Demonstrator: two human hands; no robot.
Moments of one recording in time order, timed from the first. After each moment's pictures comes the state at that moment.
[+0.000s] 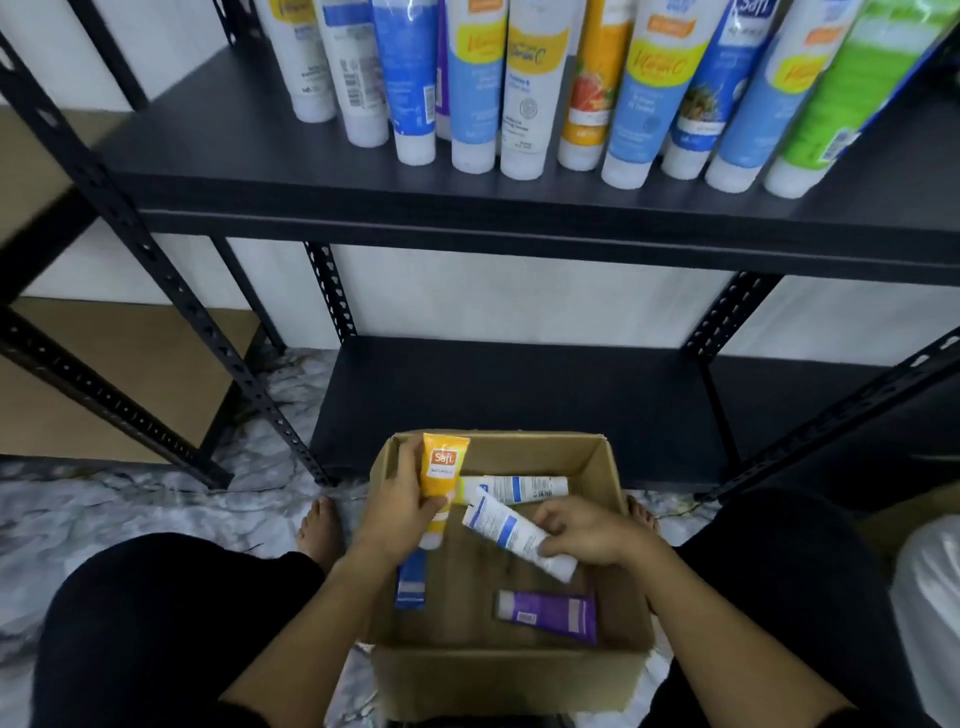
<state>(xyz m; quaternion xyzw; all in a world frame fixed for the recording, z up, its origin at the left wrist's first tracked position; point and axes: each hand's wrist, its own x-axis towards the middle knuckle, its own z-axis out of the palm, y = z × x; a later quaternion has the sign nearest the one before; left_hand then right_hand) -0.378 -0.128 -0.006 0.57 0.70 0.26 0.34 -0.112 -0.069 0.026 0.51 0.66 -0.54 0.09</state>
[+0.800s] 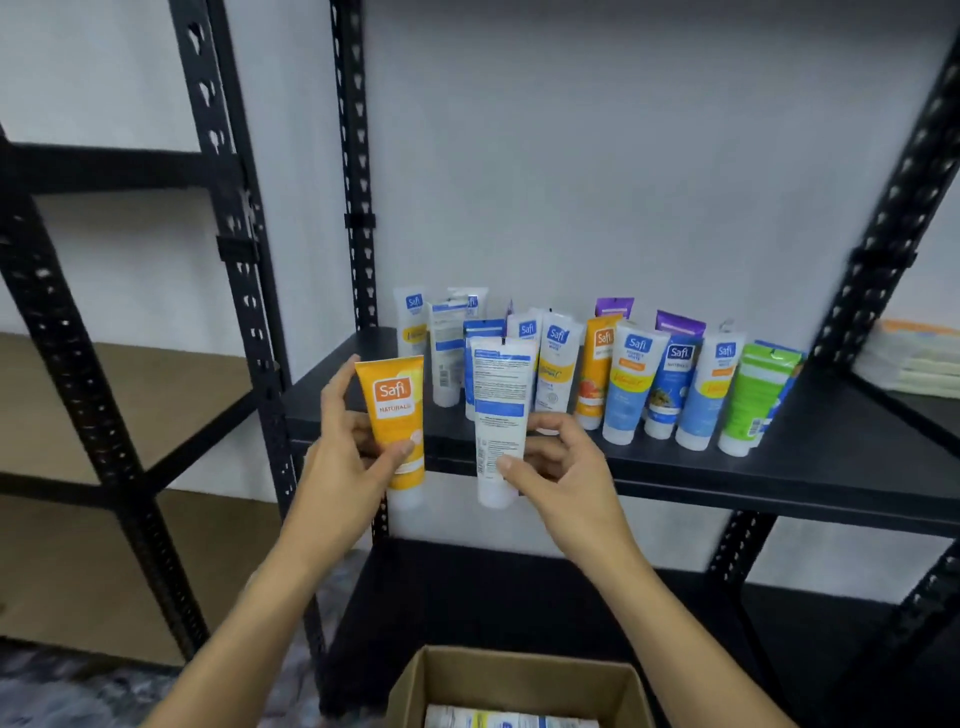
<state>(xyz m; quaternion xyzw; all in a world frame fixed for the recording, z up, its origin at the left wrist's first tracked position) -0.437 -0.109 0.310 0.56 0.57 0.59 0.13 -0.220 -0.062 0.317 0.36 0.66 -0.46 -0.48</state>
